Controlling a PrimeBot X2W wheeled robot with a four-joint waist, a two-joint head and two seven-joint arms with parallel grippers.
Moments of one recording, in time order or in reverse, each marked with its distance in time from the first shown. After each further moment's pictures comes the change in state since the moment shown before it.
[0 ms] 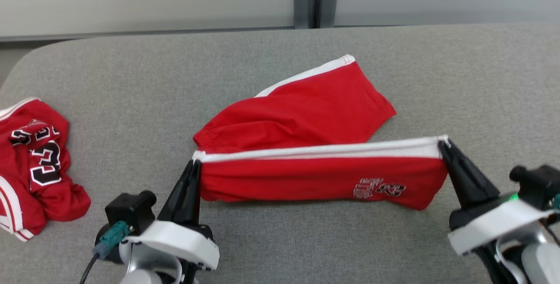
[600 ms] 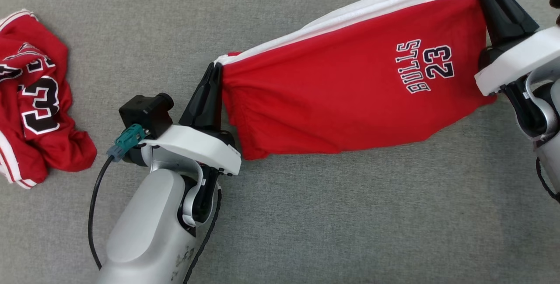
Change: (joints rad) left arm -0.444 -0.055 -0.077 0.304 -0.105 -0.040 -0.111; right arm -0.745 -0.161 0.250 0.480 0.134 0.000 -0.085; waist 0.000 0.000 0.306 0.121
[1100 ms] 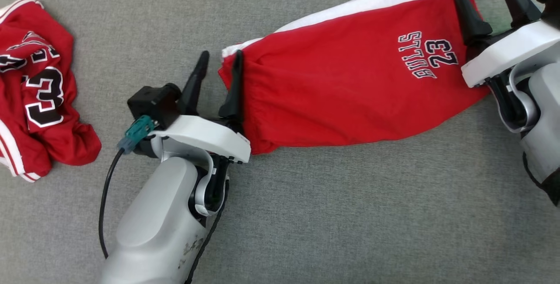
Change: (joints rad) left arm -0.110 -0.002 -0.117 0.123 -0.124 0.032 -0.105; right arm -0.159 0.019 0.201 0.240 0.105 0.000 -0.169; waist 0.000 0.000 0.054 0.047
